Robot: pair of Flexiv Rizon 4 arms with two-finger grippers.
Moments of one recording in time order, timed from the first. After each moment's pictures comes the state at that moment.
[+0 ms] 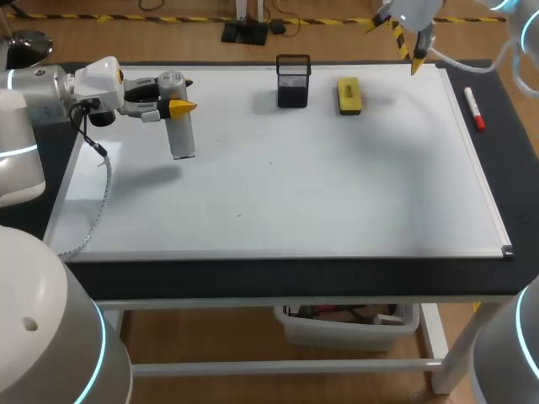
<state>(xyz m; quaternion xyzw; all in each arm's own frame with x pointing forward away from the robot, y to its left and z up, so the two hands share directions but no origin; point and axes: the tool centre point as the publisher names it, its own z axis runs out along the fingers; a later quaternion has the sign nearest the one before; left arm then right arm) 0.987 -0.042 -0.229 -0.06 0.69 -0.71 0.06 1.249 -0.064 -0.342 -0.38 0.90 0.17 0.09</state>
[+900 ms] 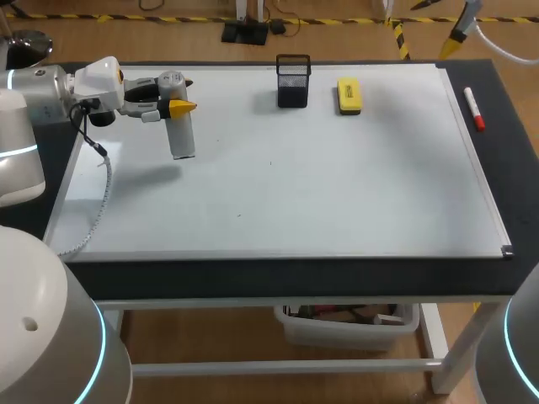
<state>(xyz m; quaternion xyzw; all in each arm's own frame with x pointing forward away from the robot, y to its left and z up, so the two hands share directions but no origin) 0.987 -0.042 -0.229 -0.06 0.69 -0.71 0.06 1.208 -0.122 -0.266 -0.15 0.94 0.30 0.05</state>
